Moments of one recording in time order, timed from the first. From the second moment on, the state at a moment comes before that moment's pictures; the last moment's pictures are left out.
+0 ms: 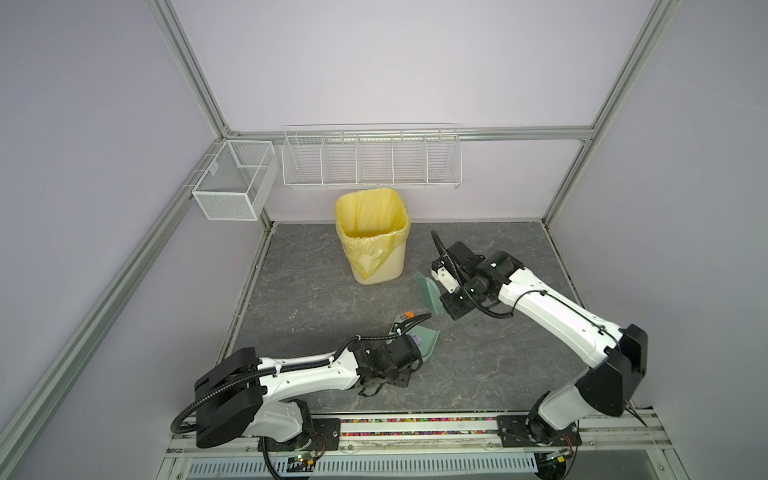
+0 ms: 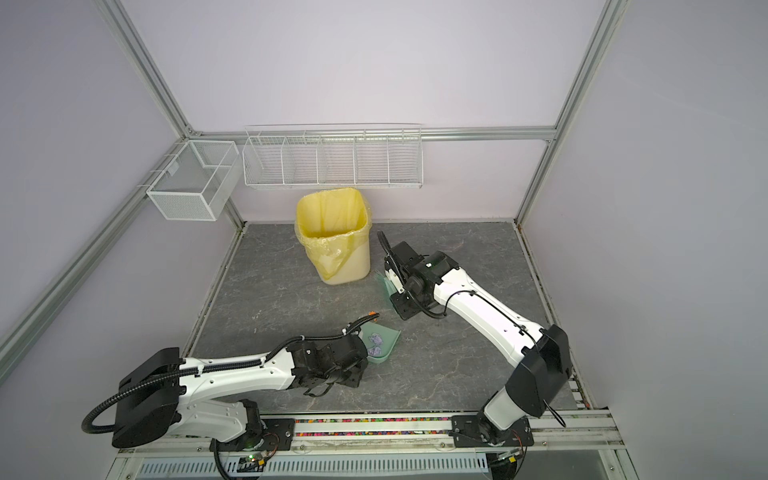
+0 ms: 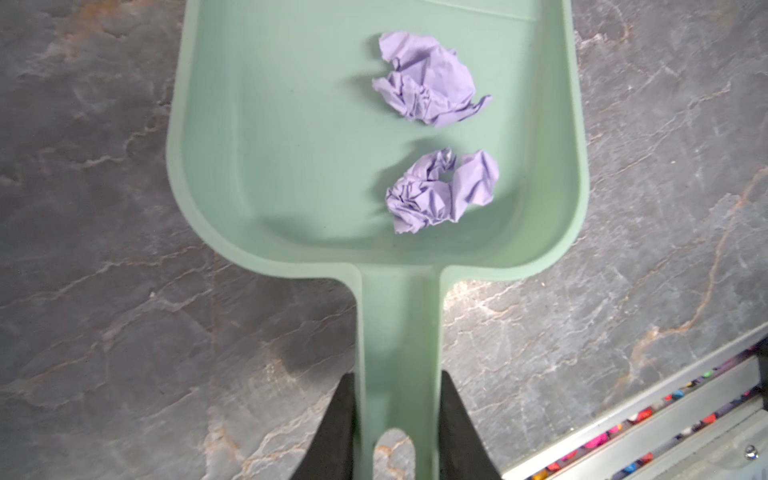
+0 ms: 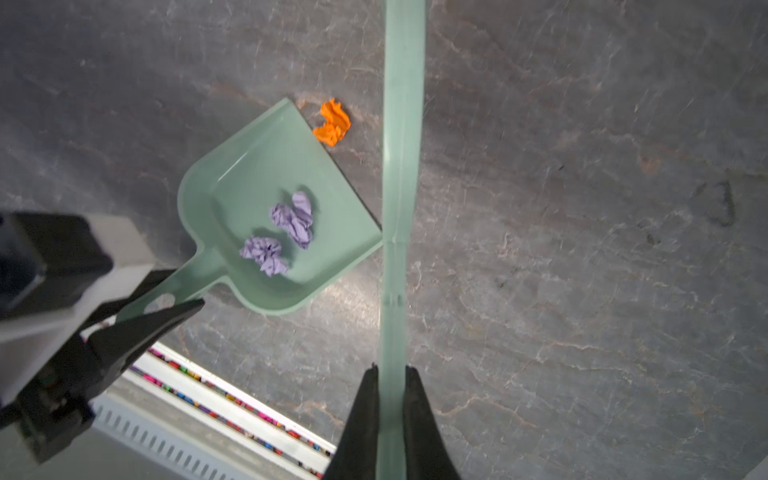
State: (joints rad) left arm -1.20 1.35 0.71 -0.50 -0.13 -0.83; right arm 0.73 1.62 1.53 -1.20 0.05 0.14
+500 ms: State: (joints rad) left arm -1.16 1.33 0.69 -0.50 -0.13 -0.83; right arm 0.79 1.79 1.55 -1.11 0.03 0.12
